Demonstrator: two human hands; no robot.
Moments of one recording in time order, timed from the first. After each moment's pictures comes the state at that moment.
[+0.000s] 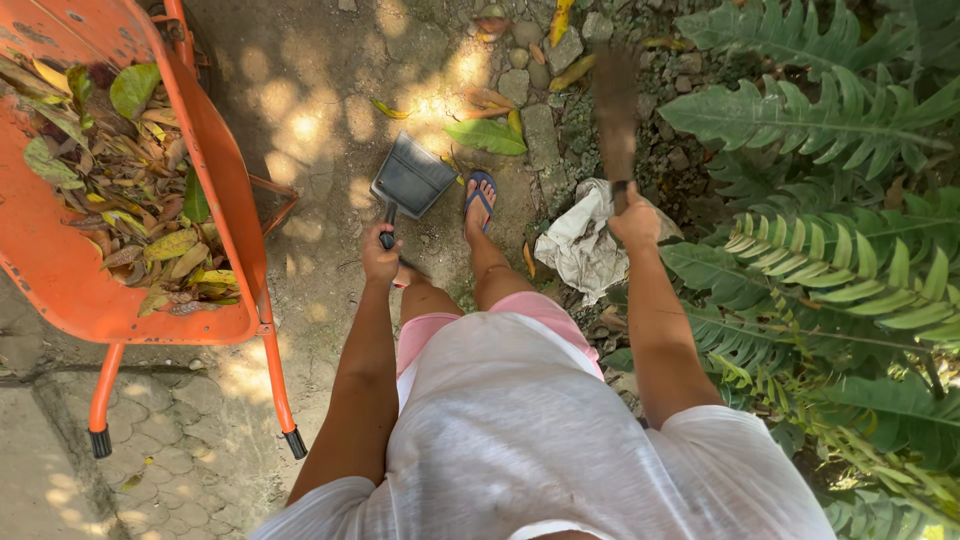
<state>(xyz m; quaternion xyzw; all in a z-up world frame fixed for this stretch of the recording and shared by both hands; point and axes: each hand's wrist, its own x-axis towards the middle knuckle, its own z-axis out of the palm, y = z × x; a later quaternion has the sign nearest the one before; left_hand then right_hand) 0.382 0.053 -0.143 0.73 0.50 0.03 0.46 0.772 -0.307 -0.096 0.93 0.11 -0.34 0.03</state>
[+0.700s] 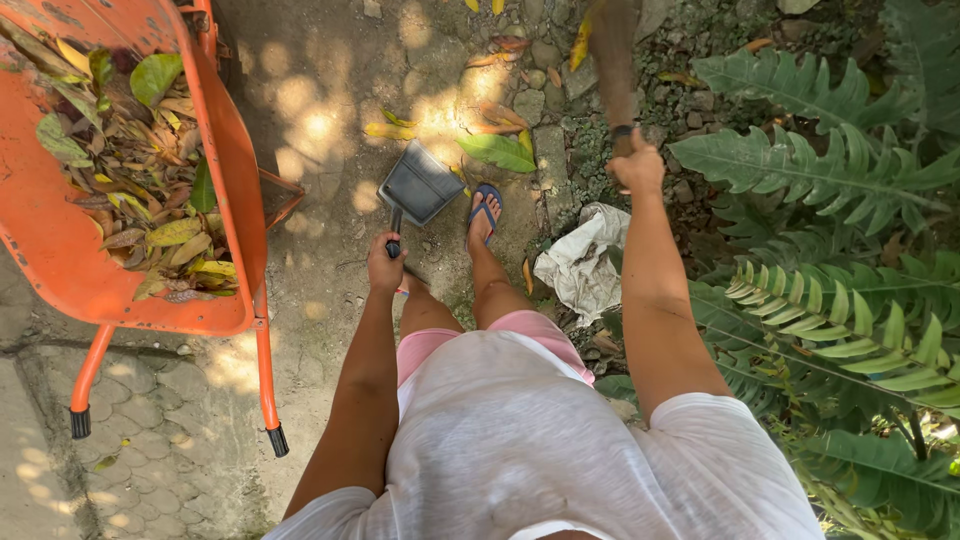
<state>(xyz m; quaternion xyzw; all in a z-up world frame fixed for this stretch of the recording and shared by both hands) 0.387 0.046 -0.141 0.67 0.55 -0.01 0.49 0.874 -0.185 -0.104 0.92 -0.03 -0.39 -0.09</state>
